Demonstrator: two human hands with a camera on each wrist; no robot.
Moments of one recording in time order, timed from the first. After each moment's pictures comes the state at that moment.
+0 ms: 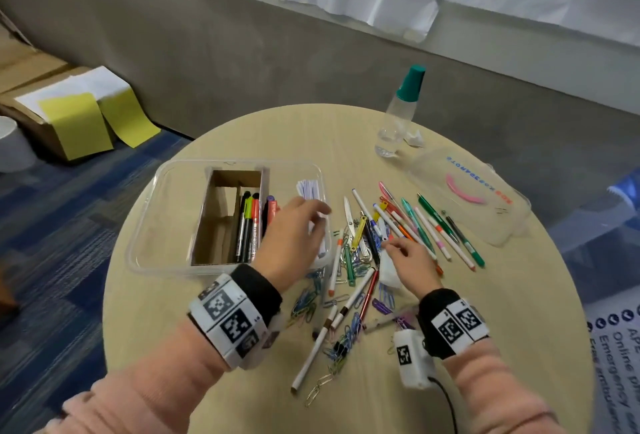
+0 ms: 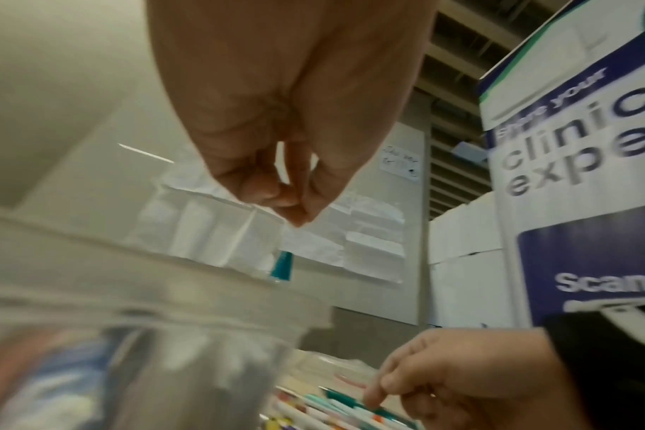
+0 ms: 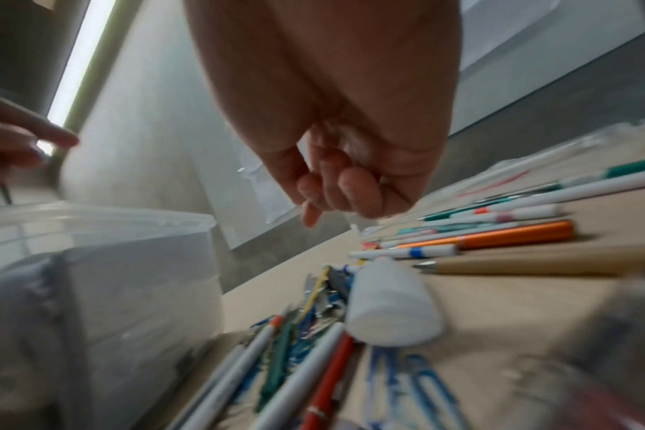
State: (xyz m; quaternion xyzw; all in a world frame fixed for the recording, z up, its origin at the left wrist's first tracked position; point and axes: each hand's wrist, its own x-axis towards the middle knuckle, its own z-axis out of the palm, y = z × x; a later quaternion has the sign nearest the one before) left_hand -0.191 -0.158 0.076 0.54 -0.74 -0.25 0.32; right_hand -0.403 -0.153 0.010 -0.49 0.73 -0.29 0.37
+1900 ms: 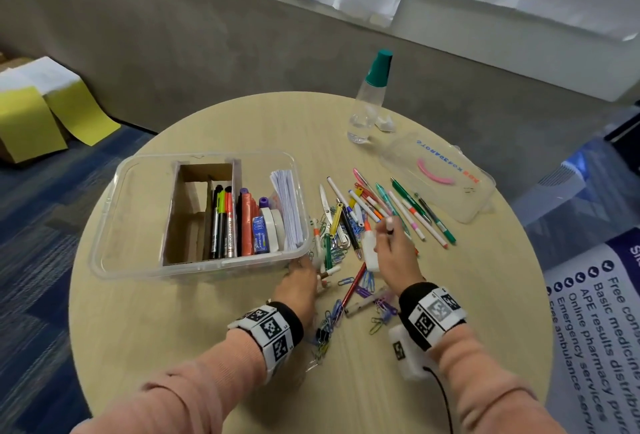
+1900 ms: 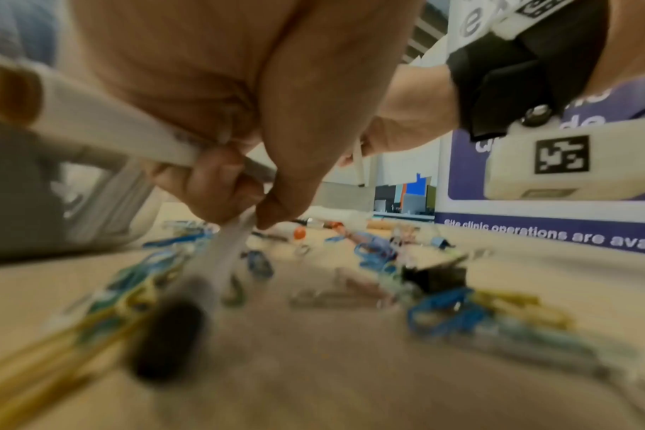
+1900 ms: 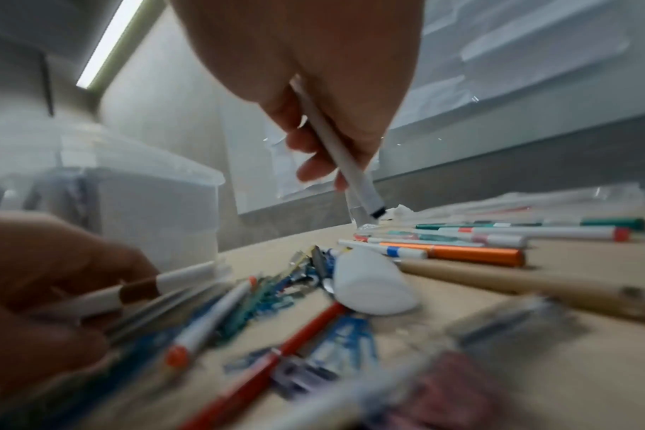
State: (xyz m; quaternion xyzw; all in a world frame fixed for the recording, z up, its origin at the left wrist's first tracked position) left_hand -0.238 -0.129 -0.019 0.60 -0.73 -0.32 -0.01; right_hand -0.403 -0.131 0.005 -0.55 0.71 -0.36 0.25
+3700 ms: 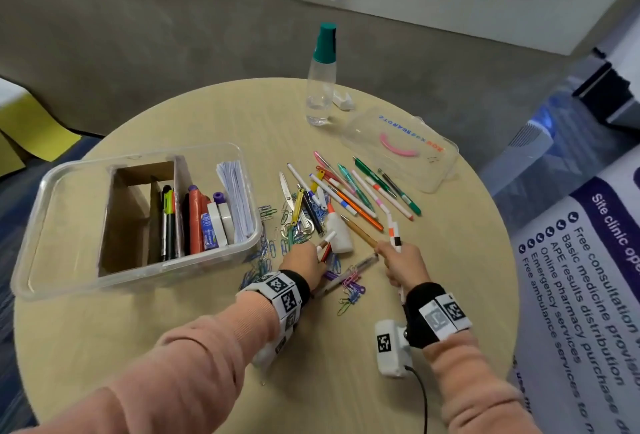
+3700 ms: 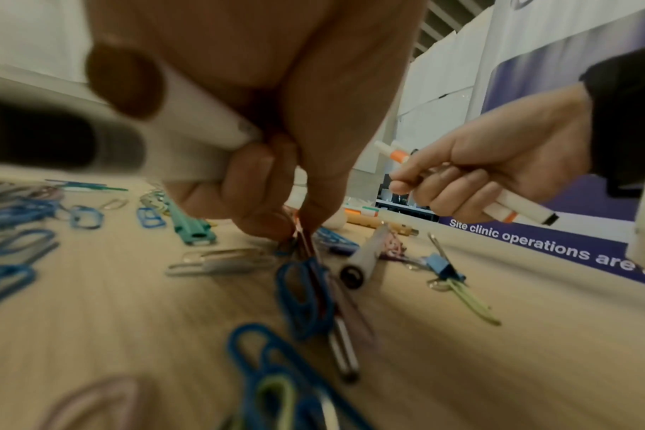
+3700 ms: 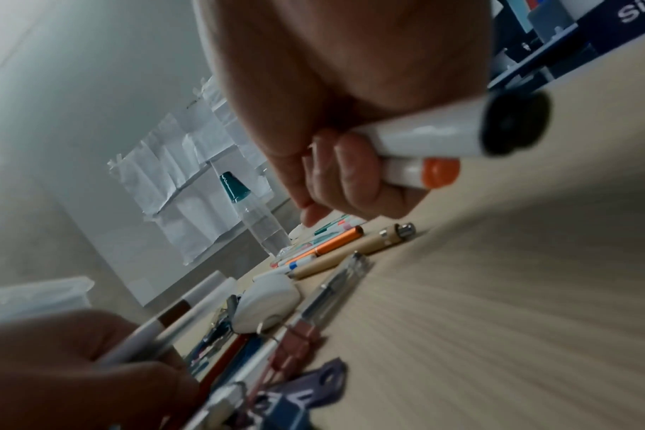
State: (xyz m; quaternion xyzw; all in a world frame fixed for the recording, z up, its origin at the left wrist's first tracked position) left_hand -0.308 -0.148 -0.031 0.60 -0.72 -0.35 -0.01; right_hand -0.468 -0.091 -0.022 -0.24 0.78 -0.40 0.42
